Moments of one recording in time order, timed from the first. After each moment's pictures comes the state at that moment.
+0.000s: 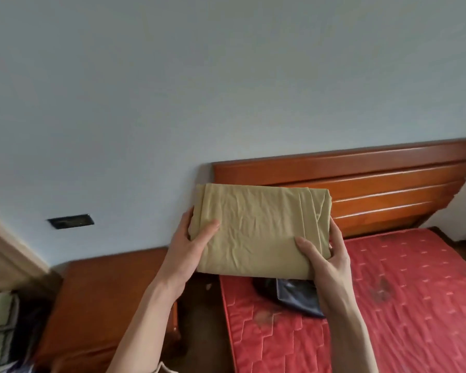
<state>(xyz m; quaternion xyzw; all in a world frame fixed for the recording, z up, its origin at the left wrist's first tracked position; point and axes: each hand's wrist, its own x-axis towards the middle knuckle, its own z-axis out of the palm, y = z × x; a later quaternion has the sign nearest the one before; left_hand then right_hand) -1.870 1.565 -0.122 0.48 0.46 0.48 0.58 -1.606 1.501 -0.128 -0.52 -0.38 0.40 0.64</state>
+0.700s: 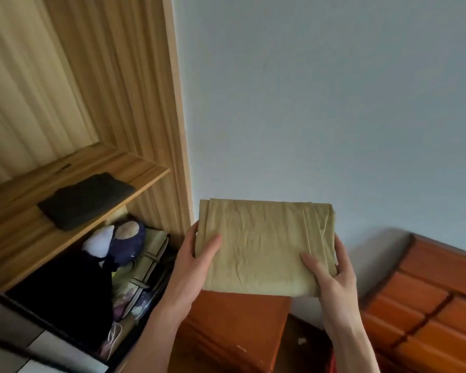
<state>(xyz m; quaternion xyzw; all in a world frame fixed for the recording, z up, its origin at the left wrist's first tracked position) -2.185 1.527 -0.138 0.27 0.62 0.64 0.37 -1.950 1.646 -0.145 -0.39 -0.52 0.59 0.48</state>
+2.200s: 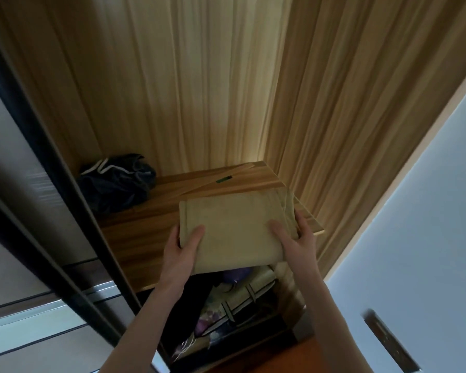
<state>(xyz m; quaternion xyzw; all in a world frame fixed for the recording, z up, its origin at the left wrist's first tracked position) -2.547 1.453 -0.156 -0.07 0.68 0.73 0.06 -2.502 1.695 -0.151 -0.17 -0.67 0.69 0.22</state>
